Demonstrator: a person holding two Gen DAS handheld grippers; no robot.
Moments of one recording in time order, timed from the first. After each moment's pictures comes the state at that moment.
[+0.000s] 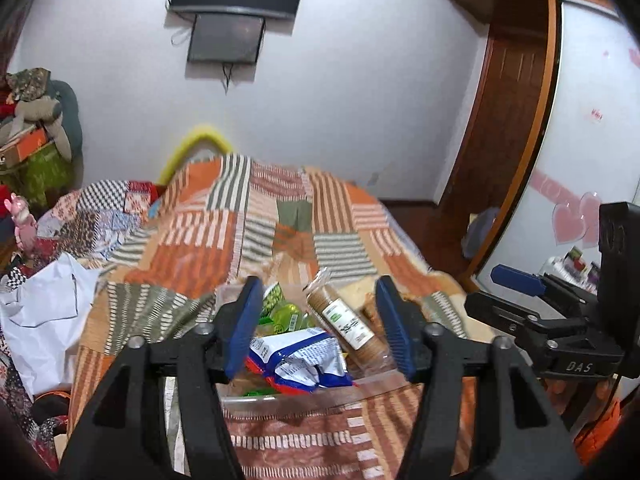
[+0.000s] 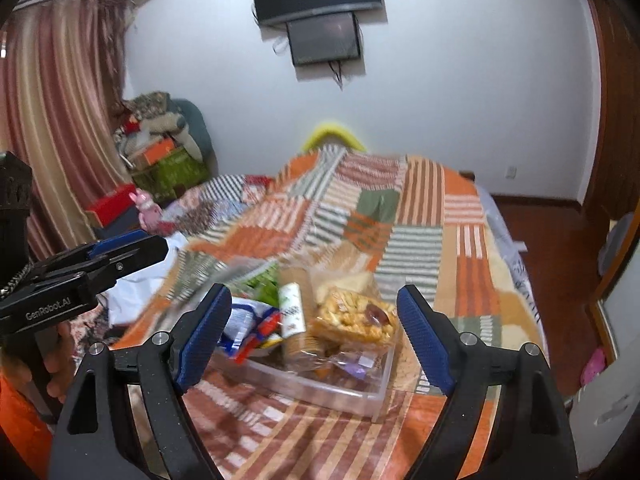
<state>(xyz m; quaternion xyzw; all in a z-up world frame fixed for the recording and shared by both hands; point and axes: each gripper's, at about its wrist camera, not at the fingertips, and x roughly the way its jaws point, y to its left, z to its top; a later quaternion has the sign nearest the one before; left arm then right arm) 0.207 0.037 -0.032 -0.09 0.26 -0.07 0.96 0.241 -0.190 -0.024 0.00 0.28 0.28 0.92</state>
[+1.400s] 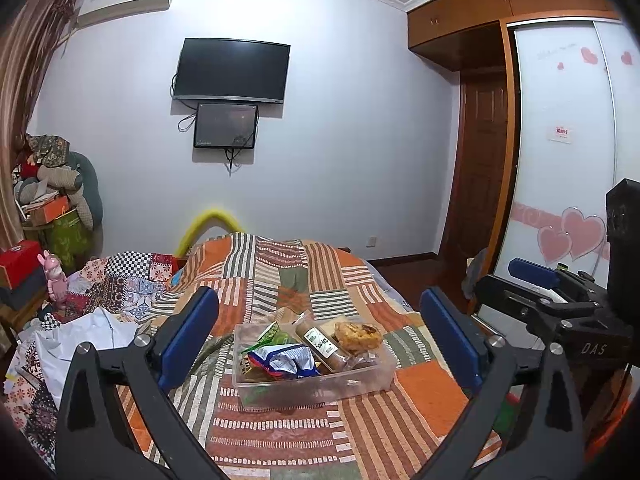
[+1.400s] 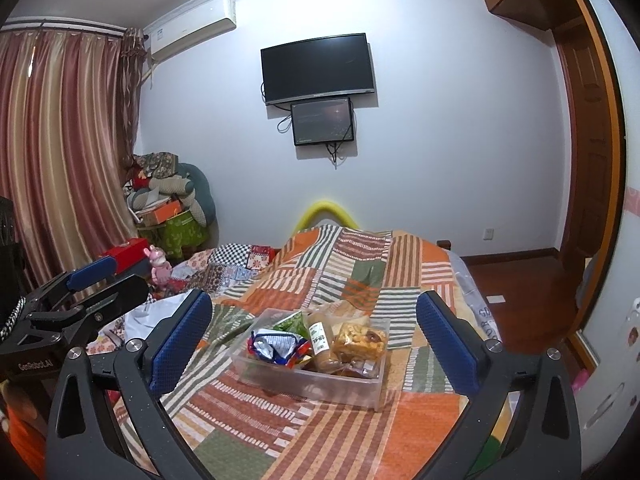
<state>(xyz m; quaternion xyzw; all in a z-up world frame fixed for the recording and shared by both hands) 0.069 0.006 0.025 -0.04 0.13 -0.06 0.99 0.137 -0.208 0.026 0.02 0.16 0.24 0.96</state>
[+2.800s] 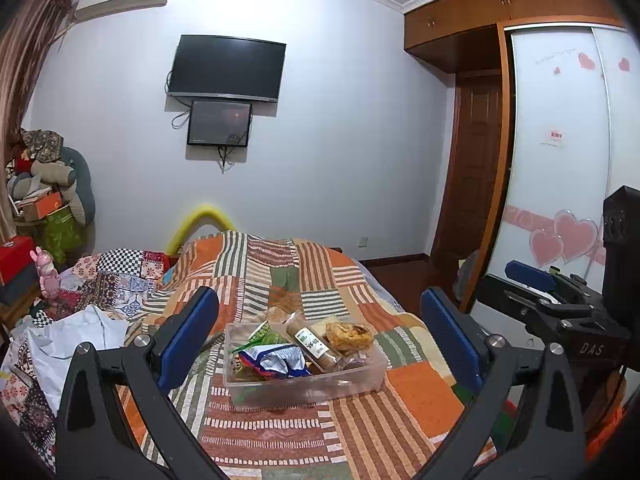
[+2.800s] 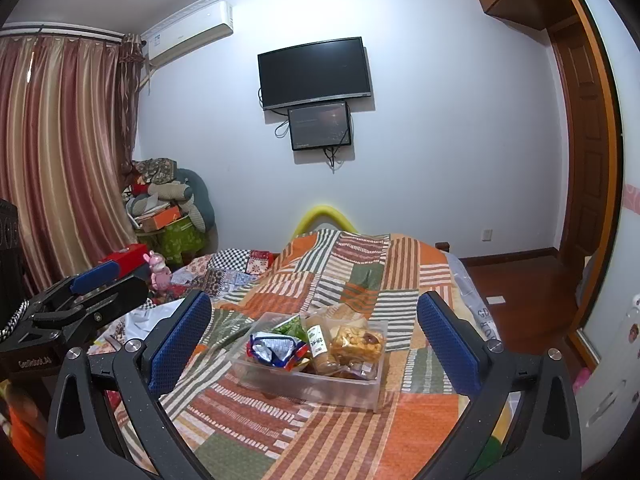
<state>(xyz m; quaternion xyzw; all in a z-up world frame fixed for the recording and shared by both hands) 0.070 0.005 0.027 -0.05 0.13 -0.07 0.99 0.135 -0.213 0.031 0.03 0.16 0.24 0.96</state>
